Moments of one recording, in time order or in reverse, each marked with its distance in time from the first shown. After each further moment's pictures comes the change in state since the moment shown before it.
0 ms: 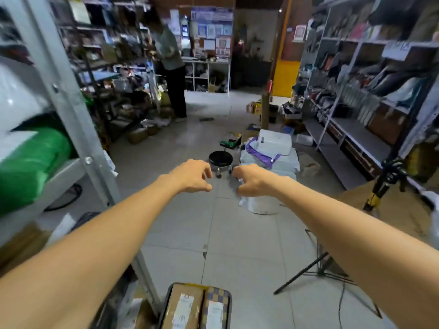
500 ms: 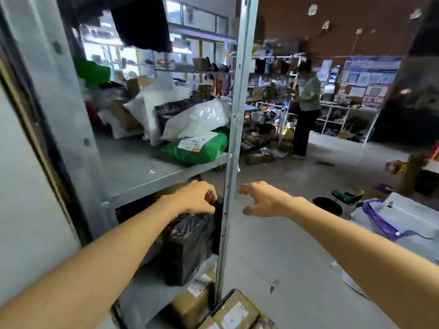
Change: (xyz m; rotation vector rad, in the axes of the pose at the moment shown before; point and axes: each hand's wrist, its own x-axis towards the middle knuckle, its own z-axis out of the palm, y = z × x) left_hand -0.284 -0.008 -0.033 -0.055 0.232 -0.564; right_hand -0.095 -0.165 -0.008 -0.141 -0.057 -0.714
